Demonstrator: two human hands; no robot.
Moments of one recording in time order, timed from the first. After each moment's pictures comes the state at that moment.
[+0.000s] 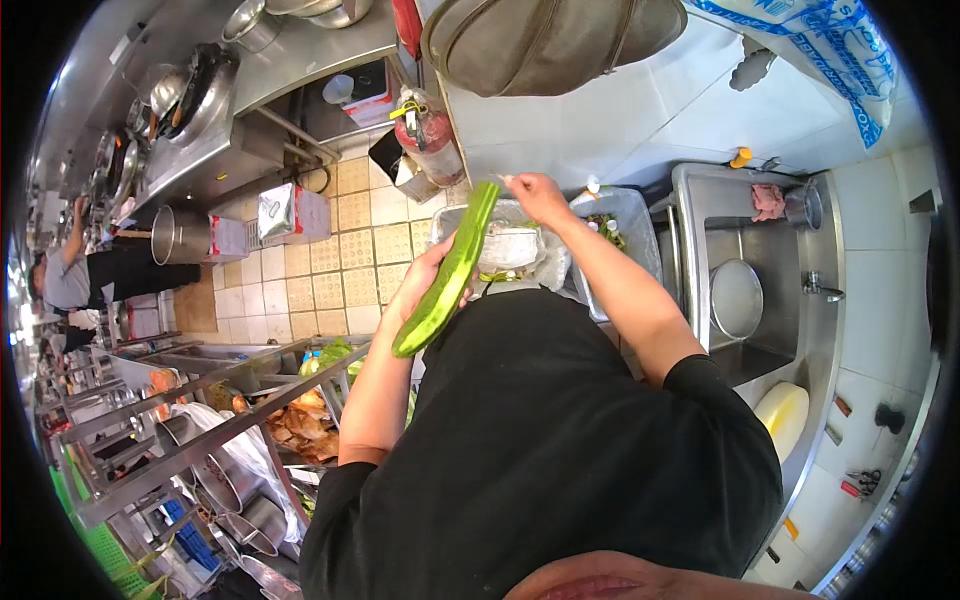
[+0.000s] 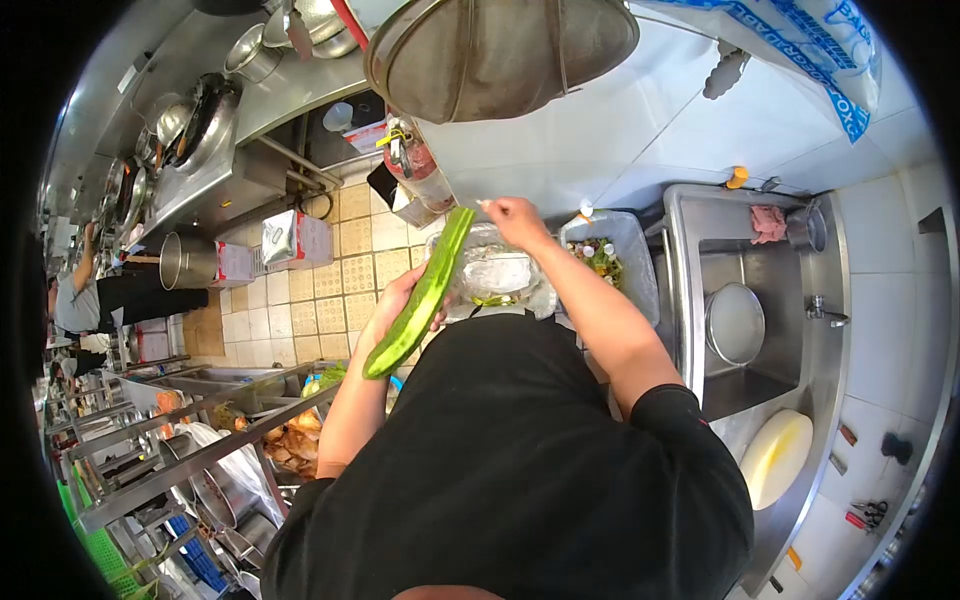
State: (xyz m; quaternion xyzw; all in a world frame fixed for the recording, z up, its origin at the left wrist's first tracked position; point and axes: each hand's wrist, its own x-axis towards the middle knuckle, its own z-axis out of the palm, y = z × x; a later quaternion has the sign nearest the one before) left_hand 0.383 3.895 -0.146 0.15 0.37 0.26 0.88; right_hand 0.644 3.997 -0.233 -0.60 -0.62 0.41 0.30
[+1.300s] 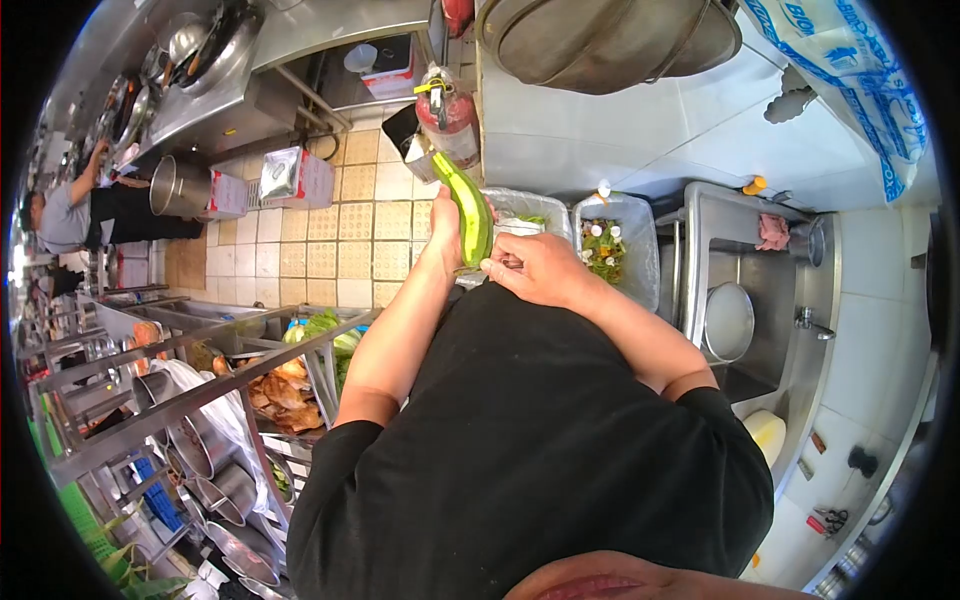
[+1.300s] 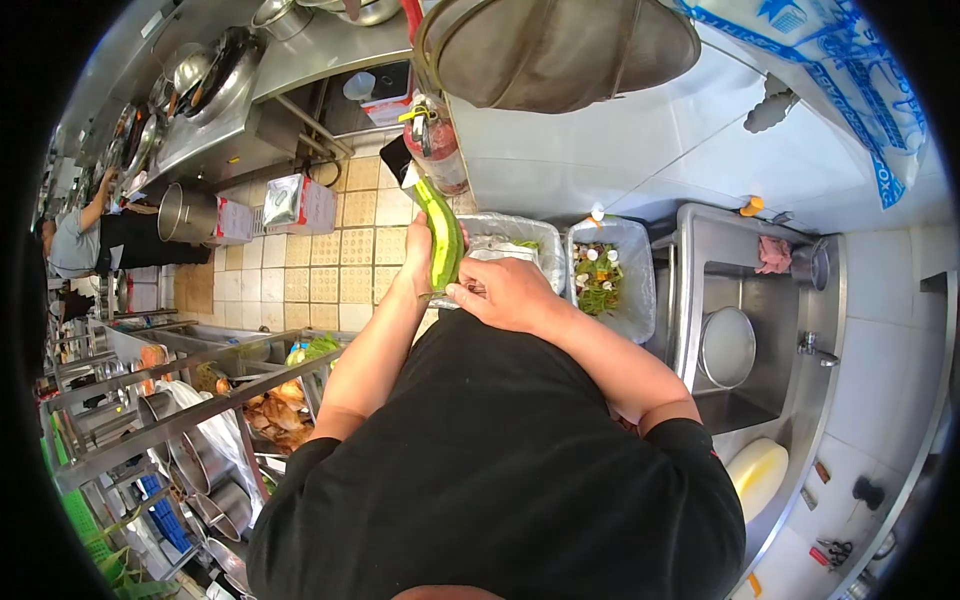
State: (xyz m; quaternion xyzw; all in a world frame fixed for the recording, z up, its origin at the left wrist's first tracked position) left_hand 0.427 3.953 -0.186 0.00 0.45 0.47 0.76; right_hand 0.608 3.886 -0.071 -0.42 -0.79 0.40 0.20
